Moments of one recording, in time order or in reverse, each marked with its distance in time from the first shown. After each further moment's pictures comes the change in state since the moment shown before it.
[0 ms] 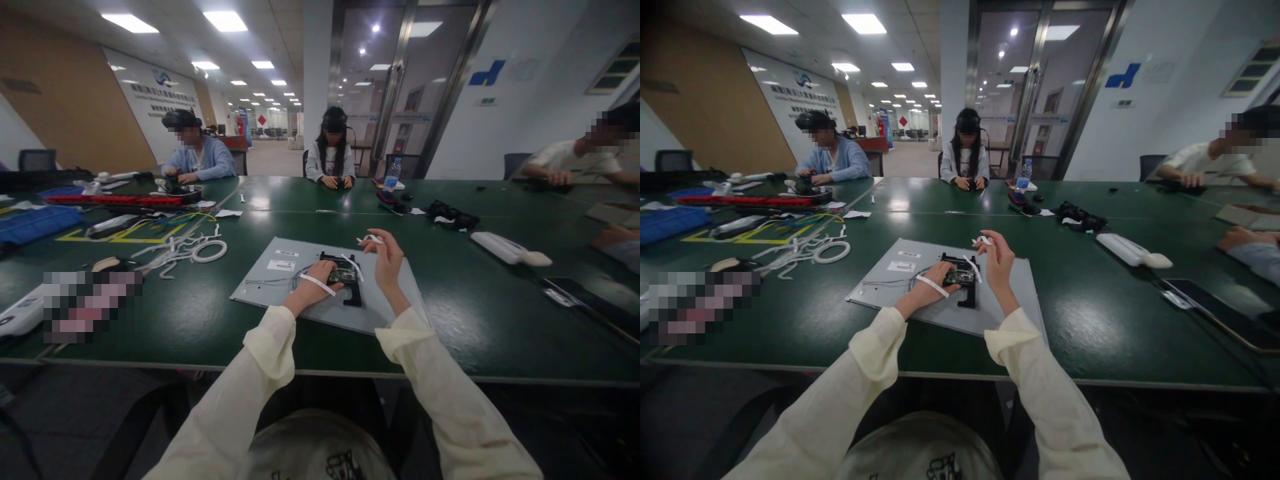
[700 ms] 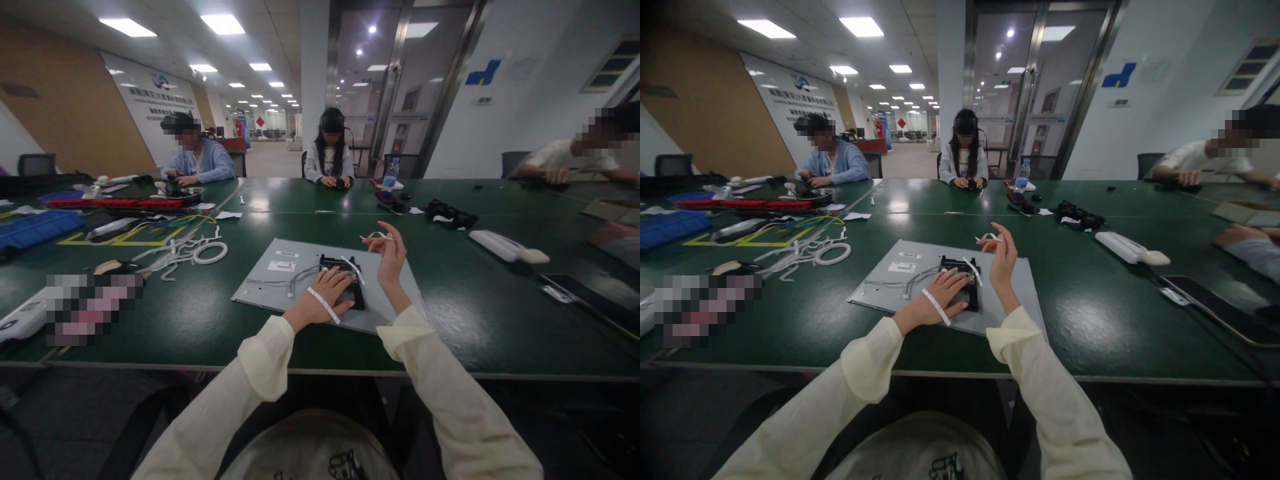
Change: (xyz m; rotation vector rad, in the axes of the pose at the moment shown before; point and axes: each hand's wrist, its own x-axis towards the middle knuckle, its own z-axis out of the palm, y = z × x) left_hand -0.027 0.039 -0.017 0.174 -0.141 0.185; right_hand 0.005 0.007 0.000 0.144 0.097 0.044
